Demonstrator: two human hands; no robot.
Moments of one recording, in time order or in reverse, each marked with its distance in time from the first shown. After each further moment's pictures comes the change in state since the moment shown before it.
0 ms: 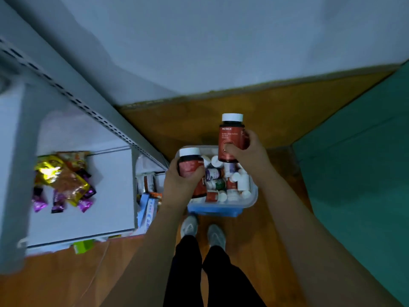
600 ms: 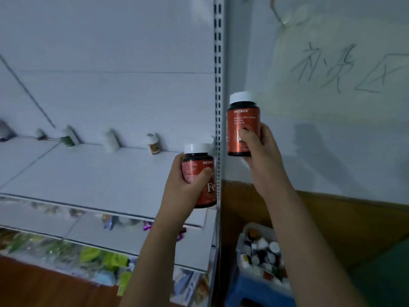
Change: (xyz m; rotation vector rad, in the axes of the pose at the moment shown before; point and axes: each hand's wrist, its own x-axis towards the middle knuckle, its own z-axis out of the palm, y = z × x) left_hand -0.216 0.138 -0.283 -0.316 0.230 0.590; right_hand -0.258 -0.296 0.149 0.400 -0.294 -0.606
